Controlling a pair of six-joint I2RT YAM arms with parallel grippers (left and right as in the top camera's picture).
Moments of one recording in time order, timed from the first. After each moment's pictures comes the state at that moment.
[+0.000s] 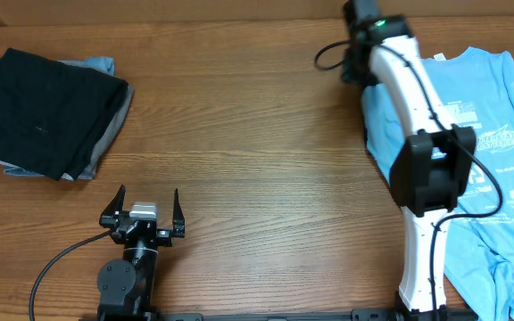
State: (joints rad) left arm -0.09 0.02 0.01 -0.07 -0.06 0.11; right arm 0.14 2.36 2.29 -1.22 0.29 0.36
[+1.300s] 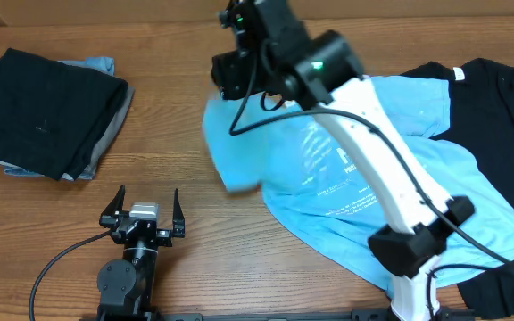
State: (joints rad) left arm -0.09 0.02 0.01 -0.07 -0.06 0.11; right arm 0.64 2.07 2.38 -1.17 -0.13 0.28
